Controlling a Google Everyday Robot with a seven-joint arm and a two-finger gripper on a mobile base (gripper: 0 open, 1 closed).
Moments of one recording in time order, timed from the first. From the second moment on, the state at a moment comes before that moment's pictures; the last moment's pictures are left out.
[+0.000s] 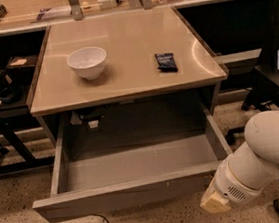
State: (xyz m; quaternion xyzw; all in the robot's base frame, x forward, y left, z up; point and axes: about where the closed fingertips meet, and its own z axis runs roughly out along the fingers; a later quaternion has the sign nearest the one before) arm 0.333 -0.151 0.669 -0.46 0.87 0.17 0.08
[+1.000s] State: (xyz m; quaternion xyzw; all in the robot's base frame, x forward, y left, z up) arm 0.391 -0.133 0.651 -0.47 0.86 0.17 0.11
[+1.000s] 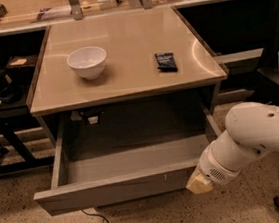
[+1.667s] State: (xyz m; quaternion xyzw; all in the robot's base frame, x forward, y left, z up) arm 0.435 -0.125 0.646 -0.48 0.86 0.16 0.11
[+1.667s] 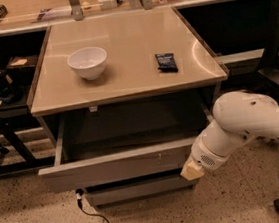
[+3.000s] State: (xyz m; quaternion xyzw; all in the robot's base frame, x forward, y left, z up) arm 0.519 -0.126 0.648 -0.43 0.87 0.13 0.19
